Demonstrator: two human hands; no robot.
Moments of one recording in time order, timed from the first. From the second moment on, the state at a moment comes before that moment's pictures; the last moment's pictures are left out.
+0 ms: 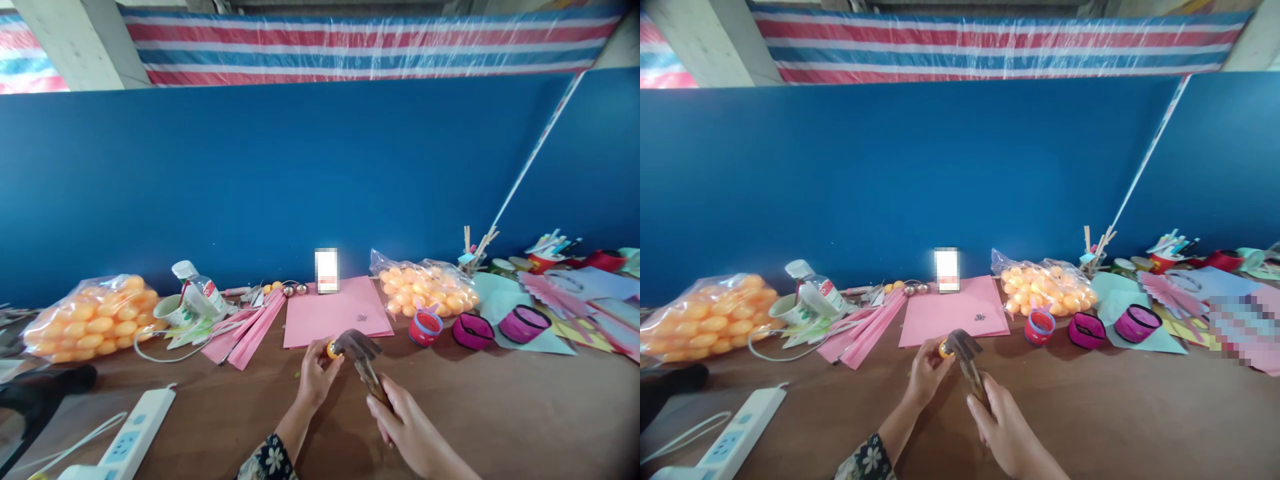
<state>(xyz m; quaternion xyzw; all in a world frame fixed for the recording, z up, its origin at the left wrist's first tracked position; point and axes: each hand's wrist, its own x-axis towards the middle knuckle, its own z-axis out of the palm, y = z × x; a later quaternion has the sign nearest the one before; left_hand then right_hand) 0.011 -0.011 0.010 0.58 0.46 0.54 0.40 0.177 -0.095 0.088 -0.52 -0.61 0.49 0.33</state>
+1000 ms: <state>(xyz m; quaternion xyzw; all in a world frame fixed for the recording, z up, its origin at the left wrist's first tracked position) 0.011 -0.010 0.006 0.55 0.45 0.55 0.43 0.178 -0.096 0.088 -0.52 -0.61 0.50 0.34</state>
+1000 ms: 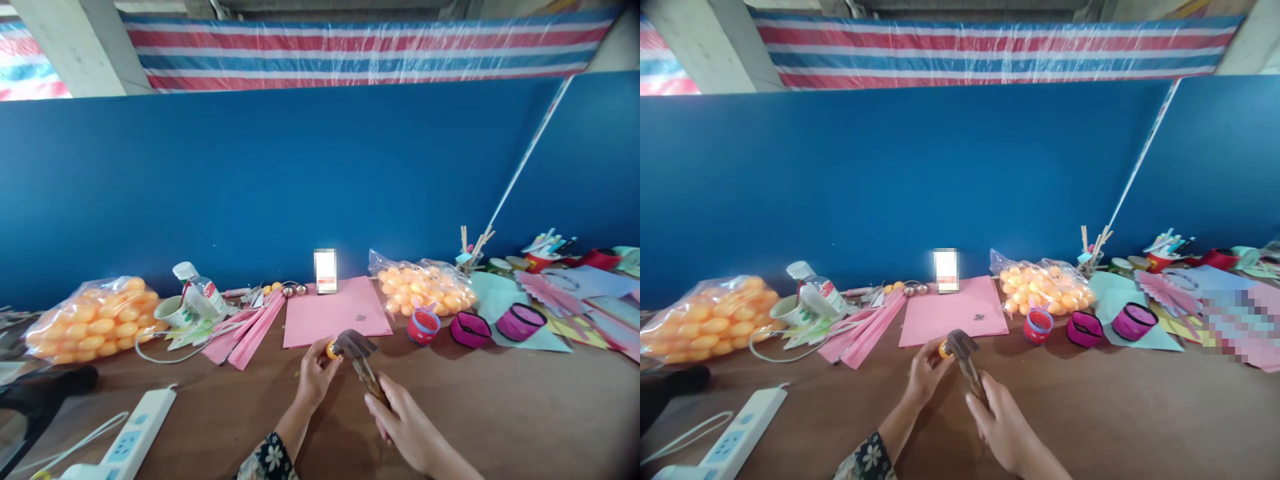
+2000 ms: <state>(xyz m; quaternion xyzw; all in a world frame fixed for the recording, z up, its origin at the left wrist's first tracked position) 0.011 -0.009 0.006 0.52 0.45 0.57 0.44 0.183 -0.096 0.094 -0.51 -0.61 0.50 0.35</state>
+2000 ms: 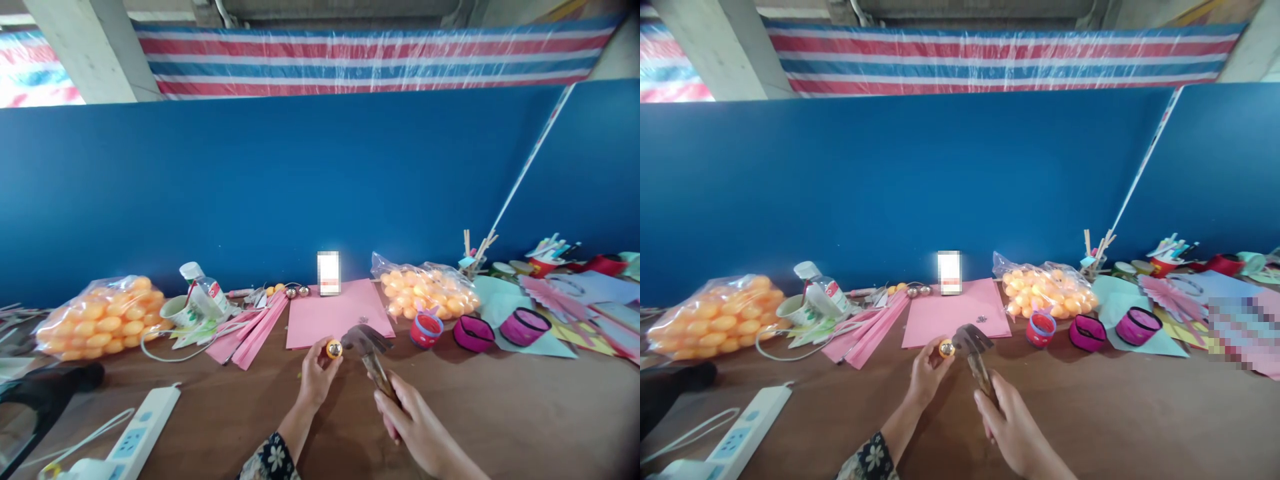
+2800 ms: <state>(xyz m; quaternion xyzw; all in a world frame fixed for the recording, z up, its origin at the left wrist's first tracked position) 0.011 -0.010 0.010 0.50 0.44 0.57 0.48 0.177 -0.095 0.083 -0.52 -0.61 0.50 0.33</state>
